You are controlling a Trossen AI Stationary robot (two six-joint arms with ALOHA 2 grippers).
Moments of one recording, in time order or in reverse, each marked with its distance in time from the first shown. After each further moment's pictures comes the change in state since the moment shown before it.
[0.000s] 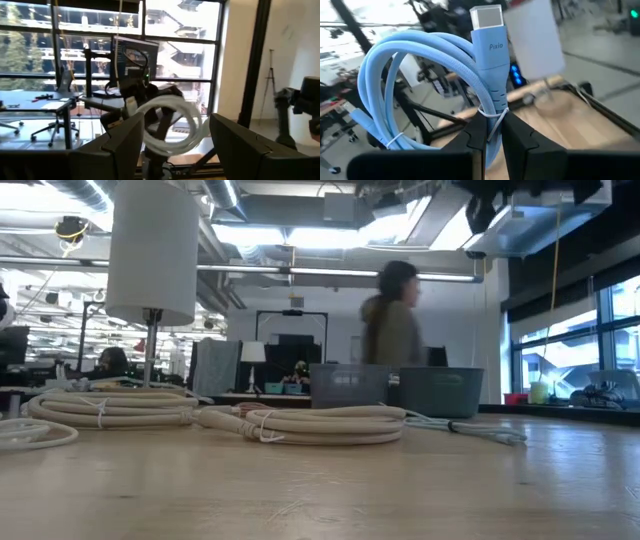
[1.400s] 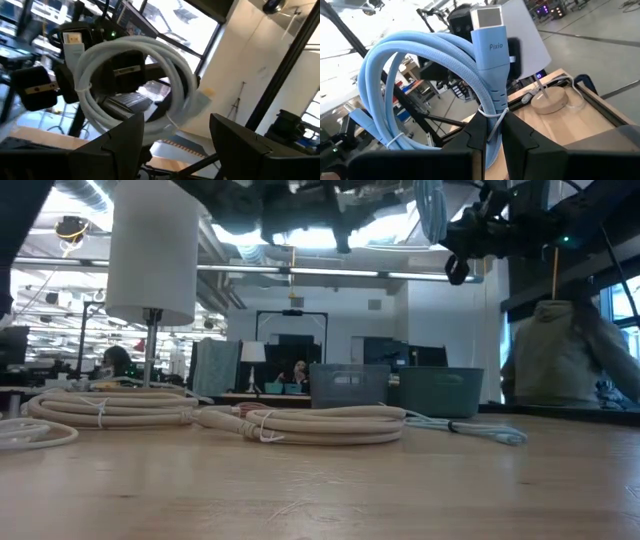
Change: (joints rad) left arm 0.084 0.626 0.190 0.492 0.173 -0.433; right arm -0.553 0.448 0.000 0.593 -0.657 0.281
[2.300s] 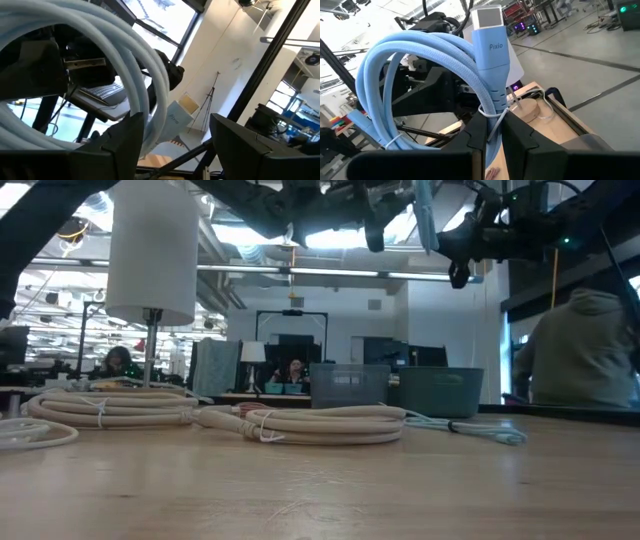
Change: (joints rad) left arm -0.037 0.190 0.268 -0.065 0.106 -0.052; right arm -0.018 0.007 0.000 -0.026 0.107 -0.087
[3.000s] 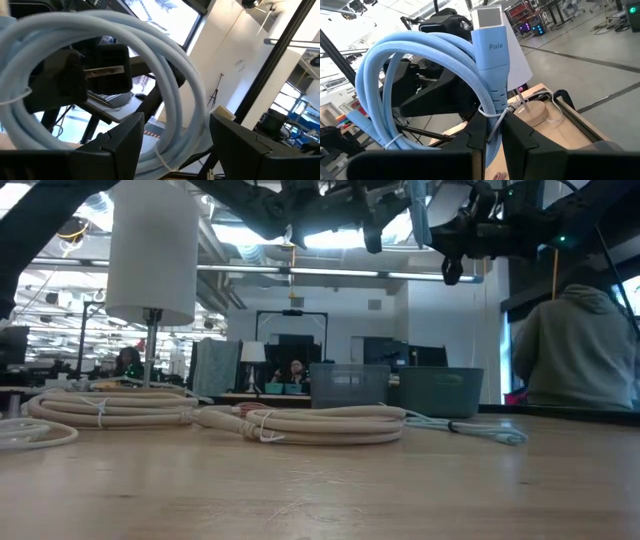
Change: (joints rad) left arm 0.008 0.000 0.000 0.000 -0.007 0.002; right arm 0.073 0.000 0.000 0.025 0.055 0.015
